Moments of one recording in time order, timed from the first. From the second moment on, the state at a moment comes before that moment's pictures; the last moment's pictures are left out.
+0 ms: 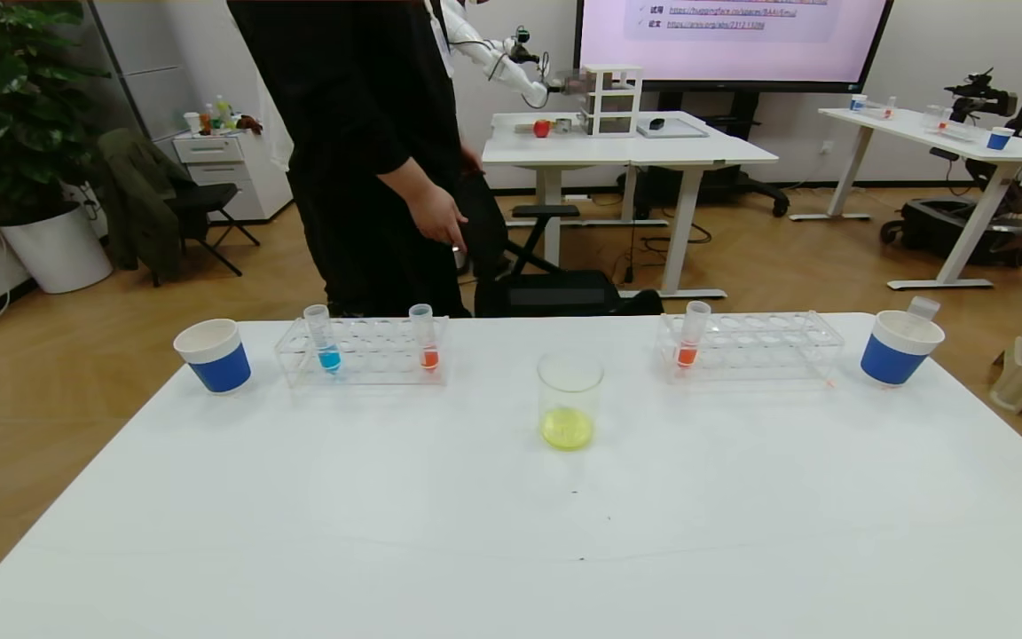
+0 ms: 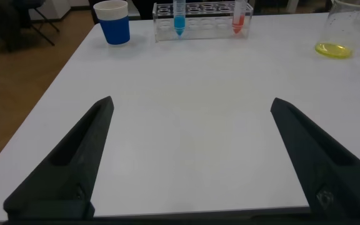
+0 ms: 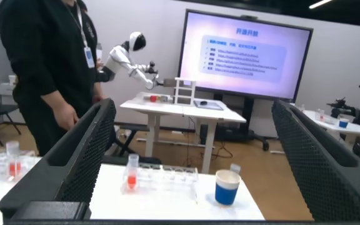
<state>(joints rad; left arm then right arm) 0.00 0.00 0.00 0.01 -0.02 0.03 0.01 0.23 -0.45 -0.30 0.03 -0.07</state>
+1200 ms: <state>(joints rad) 0.00 0.00 0.00 0.01 -0.02 0.02 0.01 0.00 0.00 0.01 0.03 -0.07</state>
